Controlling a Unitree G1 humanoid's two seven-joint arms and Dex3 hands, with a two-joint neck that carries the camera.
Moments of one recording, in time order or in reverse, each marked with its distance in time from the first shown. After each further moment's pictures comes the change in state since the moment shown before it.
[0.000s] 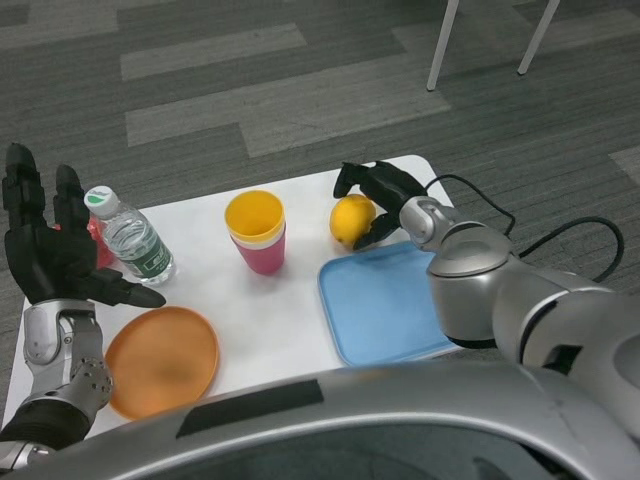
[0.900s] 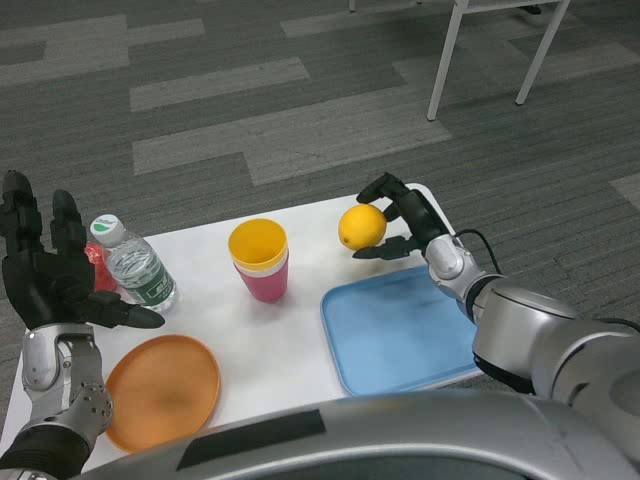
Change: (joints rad) left arm -0.015 -0.022 0.043 0.017 0.000 -0.016 0.000; right arm 0.174 -0.150 -0.611 -0.374 -0.019 -0.044 0.016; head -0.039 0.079
